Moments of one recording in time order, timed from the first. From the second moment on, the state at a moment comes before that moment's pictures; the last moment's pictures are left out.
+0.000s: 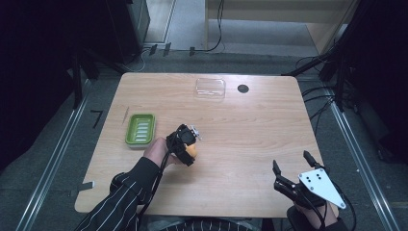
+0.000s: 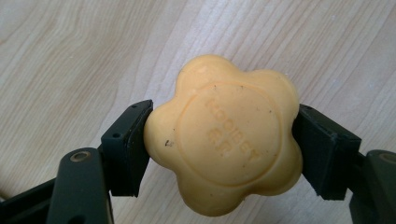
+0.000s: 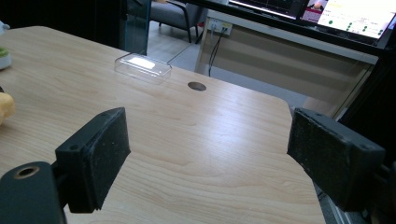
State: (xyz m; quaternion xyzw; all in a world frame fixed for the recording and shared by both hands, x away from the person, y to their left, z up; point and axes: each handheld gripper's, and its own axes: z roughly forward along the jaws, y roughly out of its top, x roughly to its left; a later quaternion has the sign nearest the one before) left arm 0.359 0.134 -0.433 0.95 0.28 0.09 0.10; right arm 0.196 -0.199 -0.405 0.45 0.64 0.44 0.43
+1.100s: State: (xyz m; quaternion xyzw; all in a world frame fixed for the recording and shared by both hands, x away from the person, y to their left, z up) left arm 0.363 0.175 -0.413 0.93 0.33 0.13 0.13; right arm 0.197 -0.199 -0.405 0.45 0.65 0.44 0.43
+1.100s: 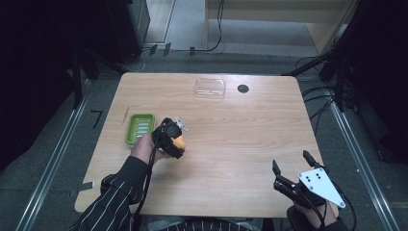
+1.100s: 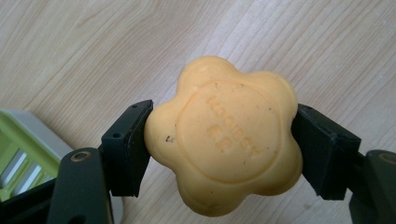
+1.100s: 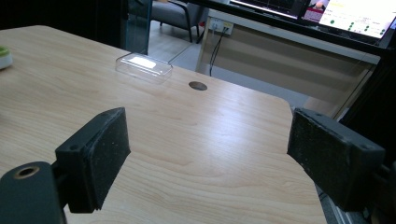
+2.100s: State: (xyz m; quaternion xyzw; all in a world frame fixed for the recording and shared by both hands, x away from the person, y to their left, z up) left arm 0.377 0.220 -0.403 0.89 0.39 0.17 0.16; right arm 0.197 -0.198 -0.405 0.45 0.65 0.44 0.43
